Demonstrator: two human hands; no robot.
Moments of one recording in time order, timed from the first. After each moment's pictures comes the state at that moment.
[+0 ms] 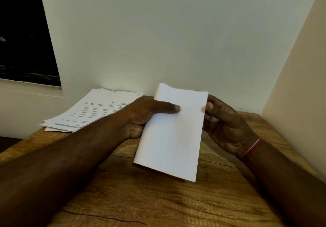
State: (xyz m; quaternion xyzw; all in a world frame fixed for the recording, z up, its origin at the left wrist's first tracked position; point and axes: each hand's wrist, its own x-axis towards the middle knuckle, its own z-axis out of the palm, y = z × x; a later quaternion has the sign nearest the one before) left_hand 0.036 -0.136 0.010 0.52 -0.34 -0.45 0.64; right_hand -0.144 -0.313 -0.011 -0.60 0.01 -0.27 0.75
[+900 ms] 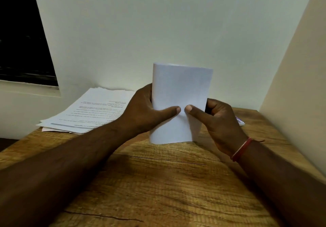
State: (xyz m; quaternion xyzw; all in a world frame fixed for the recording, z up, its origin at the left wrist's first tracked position) left_hand 0.036 -0.142 -0.005 0.64 -0.49 -0.04 0.59; right_hand -0.138 -0.303 -0.022 -0.73 0.11 -0.39 0.55
